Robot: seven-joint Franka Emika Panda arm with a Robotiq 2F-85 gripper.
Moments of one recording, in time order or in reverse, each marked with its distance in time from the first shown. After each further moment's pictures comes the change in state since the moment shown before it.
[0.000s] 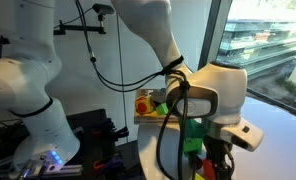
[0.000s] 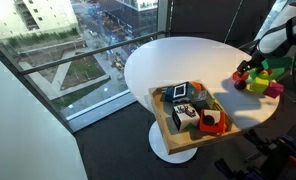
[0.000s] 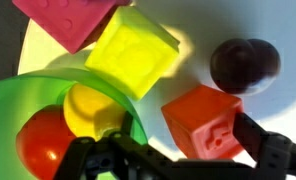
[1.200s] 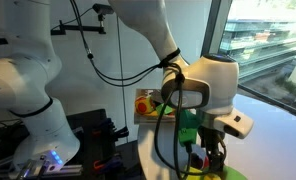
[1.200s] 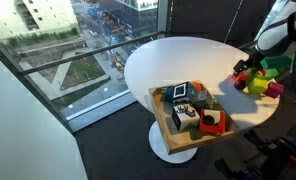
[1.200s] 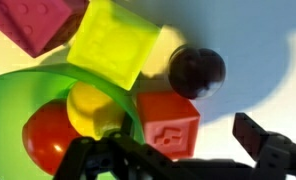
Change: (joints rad) arm 0.000 -0.056 0.054 -0.047 0.086 0.000 -0.074
